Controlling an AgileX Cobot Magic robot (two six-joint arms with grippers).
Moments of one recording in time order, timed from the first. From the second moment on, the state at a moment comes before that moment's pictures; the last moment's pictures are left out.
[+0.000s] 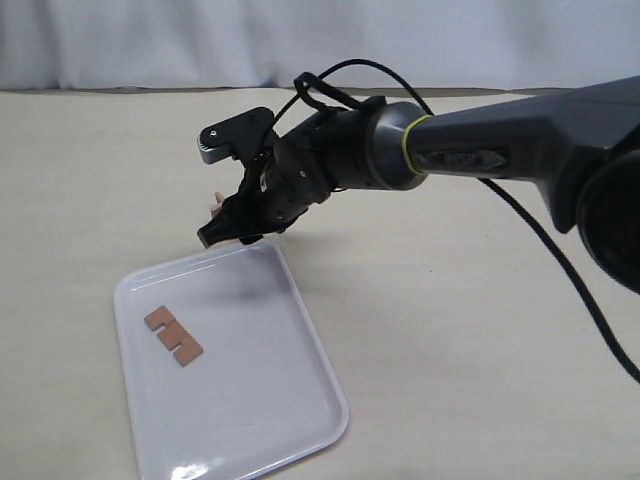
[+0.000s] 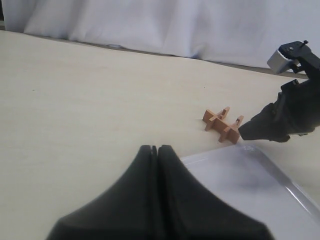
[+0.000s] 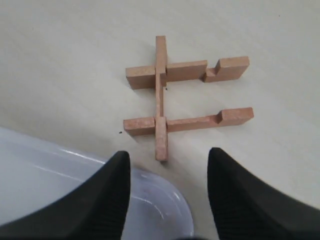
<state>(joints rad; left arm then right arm) -0.15 0.00 0.00 -0.03 0.36 -0.18 0.41 2.21 -1.55 -0.12 0.40 0.18</state>
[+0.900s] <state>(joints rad) -0.15 0.00 0.00 -0.03 0.36 -0.18 0.41 2.25 -1.55 -0.12 0.32 0.17</state>
